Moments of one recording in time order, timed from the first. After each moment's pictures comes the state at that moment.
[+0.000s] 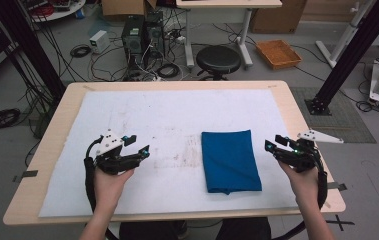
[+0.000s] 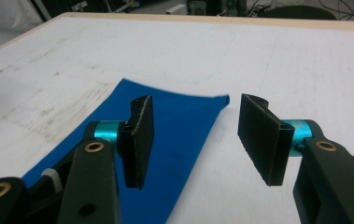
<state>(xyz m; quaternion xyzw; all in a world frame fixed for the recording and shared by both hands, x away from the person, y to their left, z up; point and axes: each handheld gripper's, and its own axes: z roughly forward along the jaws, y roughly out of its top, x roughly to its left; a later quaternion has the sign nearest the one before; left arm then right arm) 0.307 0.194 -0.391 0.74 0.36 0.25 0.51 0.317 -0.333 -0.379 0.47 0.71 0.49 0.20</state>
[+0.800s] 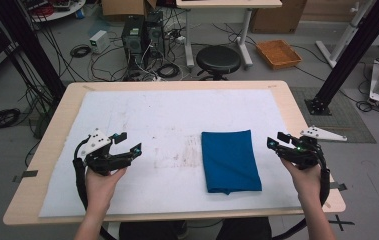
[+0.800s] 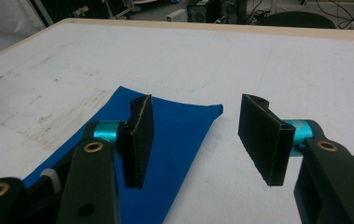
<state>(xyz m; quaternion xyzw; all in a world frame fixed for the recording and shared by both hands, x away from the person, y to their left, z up) 0.304 0.214 -0.388 0.71 0.37 0.24 0.54 0.320 -0.340 -0.376 0.46 0.71 0.50 0.20</state>
